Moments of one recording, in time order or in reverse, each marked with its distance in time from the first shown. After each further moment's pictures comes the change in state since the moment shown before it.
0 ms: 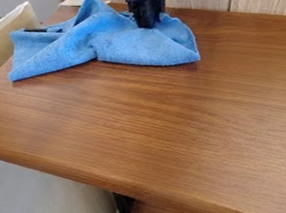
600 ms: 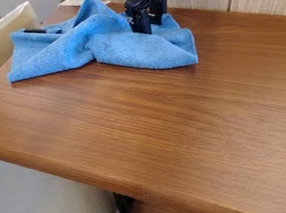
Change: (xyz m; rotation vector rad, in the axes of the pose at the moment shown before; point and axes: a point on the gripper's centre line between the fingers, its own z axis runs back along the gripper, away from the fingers) arm -0.001 -0.004 -0.004 -0.014 0.005 0.003
